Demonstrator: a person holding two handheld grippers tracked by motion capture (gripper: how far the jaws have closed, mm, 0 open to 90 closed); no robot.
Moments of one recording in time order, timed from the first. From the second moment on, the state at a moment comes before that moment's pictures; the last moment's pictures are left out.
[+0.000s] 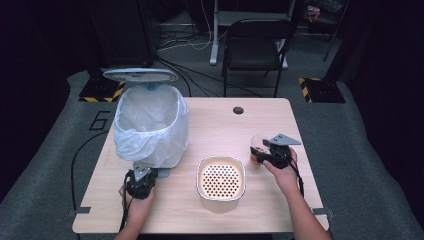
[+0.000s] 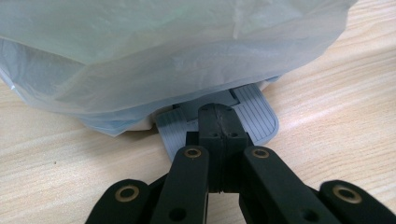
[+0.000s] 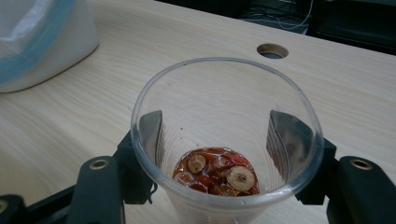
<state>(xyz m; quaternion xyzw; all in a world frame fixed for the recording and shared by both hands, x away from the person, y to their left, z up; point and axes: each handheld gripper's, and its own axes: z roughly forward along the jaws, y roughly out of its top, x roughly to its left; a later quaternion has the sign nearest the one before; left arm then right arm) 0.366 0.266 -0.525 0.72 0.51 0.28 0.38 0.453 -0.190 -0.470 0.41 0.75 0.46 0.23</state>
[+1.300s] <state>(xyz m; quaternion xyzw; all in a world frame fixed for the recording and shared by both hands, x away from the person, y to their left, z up) 0.367 0.265 -0.526 0.72 0.51 0.28 0.38 0.469 -0.146 -0.397 0.27 0.79 0.52 0.20</state>
